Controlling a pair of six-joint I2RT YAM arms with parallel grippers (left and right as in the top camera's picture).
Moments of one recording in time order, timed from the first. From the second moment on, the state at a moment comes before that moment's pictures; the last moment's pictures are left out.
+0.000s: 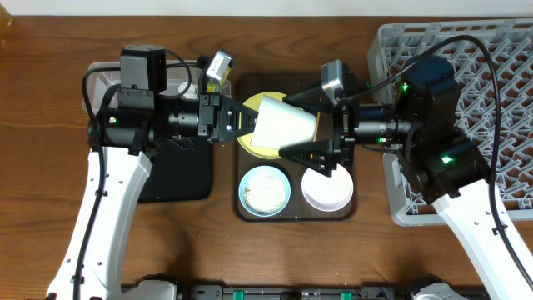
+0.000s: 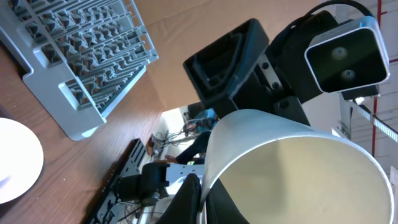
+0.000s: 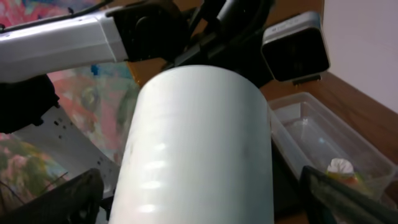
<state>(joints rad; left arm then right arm) -0.10 1.39 1.32 -0.74 1.49 -0.43 0.39 1.27 1.25 -0.23 -1.14 0.04</state>
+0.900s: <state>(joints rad) -0.10 1.39 1.32 -0.69 1.51 -0.44 0.44 1.29 1.25 -0.24 -1.15 0.04</state>
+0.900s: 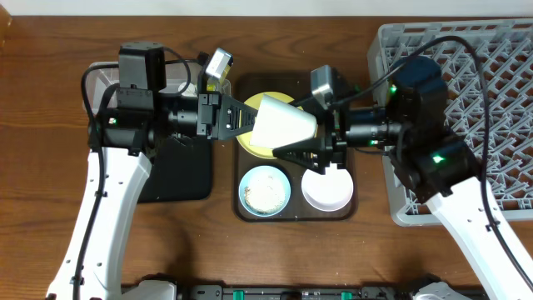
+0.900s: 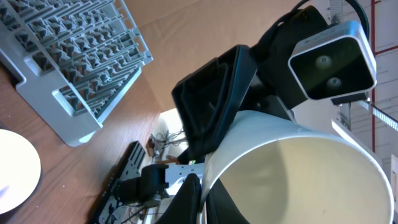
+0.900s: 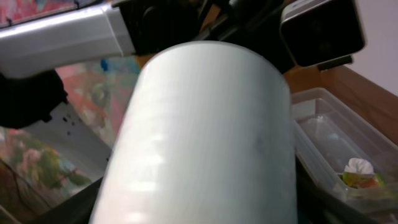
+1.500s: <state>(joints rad) -0.10 1.39 1.32 -0.68 1.51 -0.46 0.43 1.30 1.25 -0.20 -1.14 0.05</state>
